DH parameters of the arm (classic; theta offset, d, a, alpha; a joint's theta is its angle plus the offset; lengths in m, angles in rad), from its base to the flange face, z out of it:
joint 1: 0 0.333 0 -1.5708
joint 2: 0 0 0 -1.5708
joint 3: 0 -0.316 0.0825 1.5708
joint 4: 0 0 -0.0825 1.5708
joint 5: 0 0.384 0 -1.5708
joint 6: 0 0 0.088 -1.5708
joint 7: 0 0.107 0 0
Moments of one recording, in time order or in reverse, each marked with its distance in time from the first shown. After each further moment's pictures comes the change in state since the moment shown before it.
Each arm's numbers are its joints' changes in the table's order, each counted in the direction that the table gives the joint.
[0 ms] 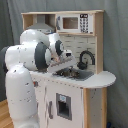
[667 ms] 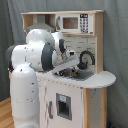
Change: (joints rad) arm -0.003 0.079 -0.003 -0.066 -0.074 0.118 -0.108
